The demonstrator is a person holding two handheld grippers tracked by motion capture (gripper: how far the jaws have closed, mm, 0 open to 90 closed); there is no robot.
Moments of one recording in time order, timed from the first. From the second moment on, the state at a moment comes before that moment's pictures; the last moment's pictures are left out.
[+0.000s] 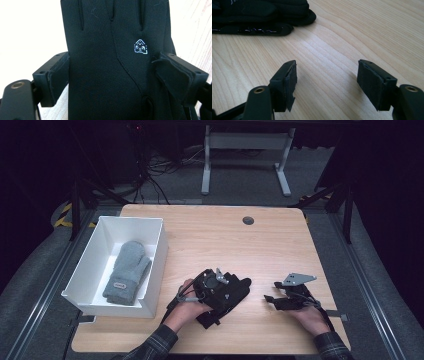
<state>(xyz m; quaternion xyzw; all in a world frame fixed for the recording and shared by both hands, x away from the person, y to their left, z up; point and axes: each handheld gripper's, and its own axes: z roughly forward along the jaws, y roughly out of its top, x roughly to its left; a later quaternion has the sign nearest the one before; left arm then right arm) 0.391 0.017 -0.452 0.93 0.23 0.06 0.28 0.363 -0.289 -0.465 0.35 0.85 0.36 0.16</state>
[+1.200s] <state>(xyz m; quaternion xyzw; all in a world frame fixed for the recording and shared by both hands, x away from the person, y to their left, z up) 0.383 0.043 -0.375 0.91 0.26 0.02 0.32 0.362 -0.289 -0.469 0.35 0.84 0.37 0.17</state>
